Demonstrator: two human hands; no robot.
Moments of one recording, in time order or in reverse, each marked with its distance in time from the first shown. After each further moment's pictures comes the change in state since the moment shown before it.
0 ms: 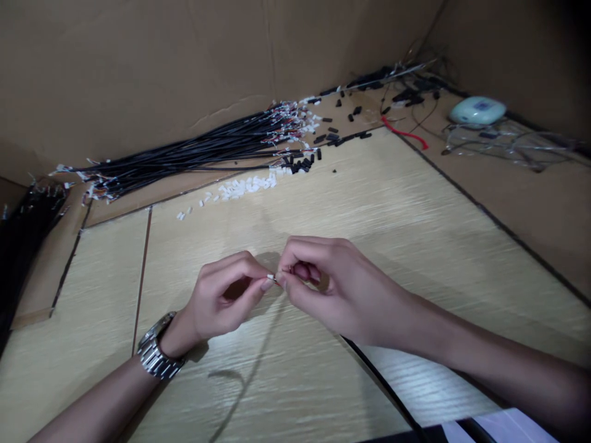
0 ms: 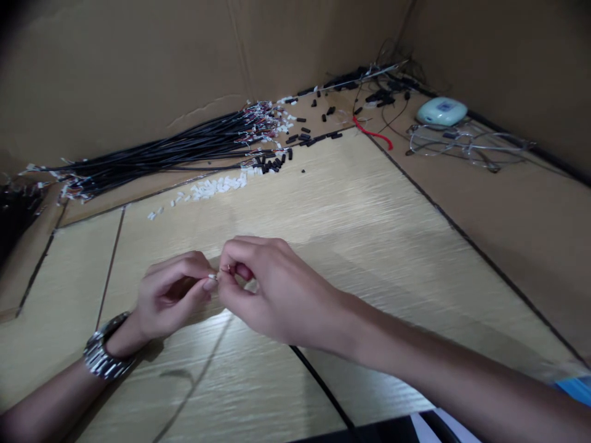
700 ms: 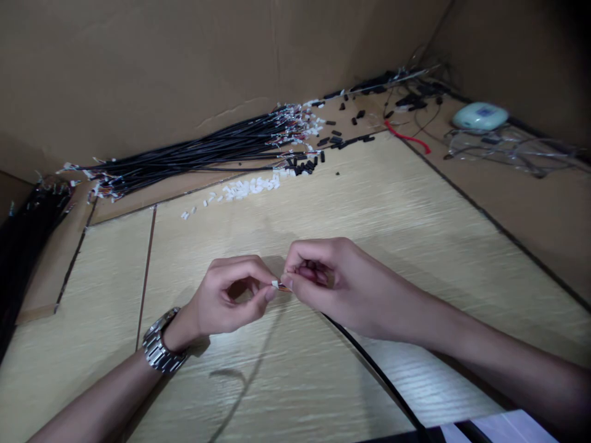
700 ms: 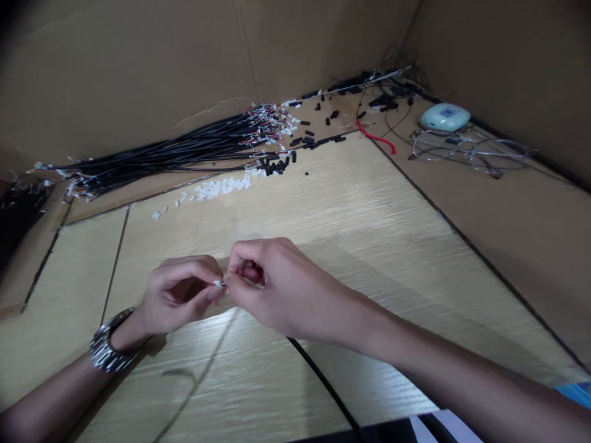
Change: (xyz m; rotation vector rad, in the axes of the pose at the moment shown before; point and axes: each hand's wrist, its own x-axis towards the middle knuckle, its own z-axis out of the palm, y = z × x) left_hand 0.001 0.000 0.000 -0.168 -0.078 -0.099; right_hand 0.000 0.002 -0.002 0.096 -0.130 0.229
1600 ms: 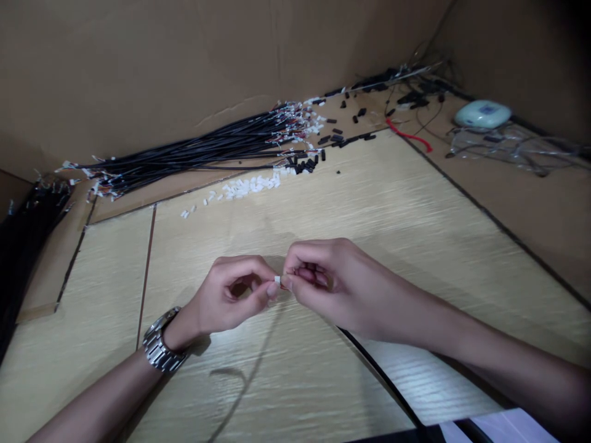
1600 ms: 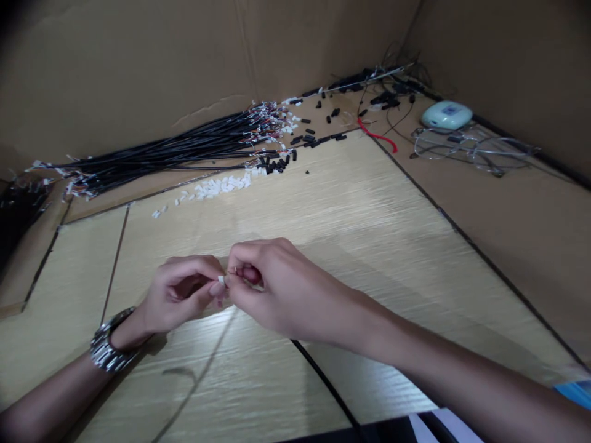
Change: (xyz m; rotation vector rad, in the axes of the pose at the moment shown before) left_hand -0.002 -0.001 0.000 -0.071 -0.029 -0.097; right_hand 0.000 -0.002 -0.001 -0.103 0.010 -0.084
